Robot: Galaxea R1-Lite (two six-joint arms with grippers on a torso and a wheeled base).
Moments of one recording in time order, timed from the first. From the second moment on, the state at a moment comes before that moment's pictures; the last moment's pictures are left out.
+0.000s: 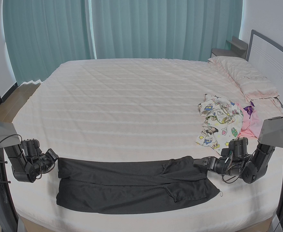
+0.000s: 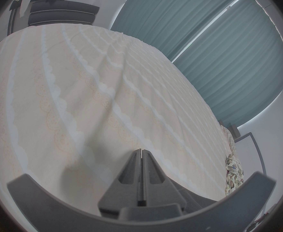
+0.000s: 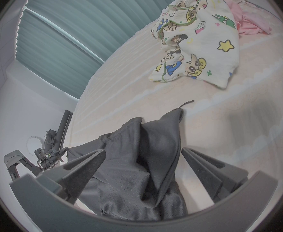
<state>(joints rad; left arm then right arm) 0.24 2.39 -0.65 -1.16 -0.22 -0.67 0.18 2.32 -0.61 -1.03 0.32 0.55</state>
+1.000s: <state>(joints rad) 0.24 2.39 -0.65 -1.16 -0.22 -0.67 0.20 2.36 -0.61 -1.06 0.32 0.54</state>
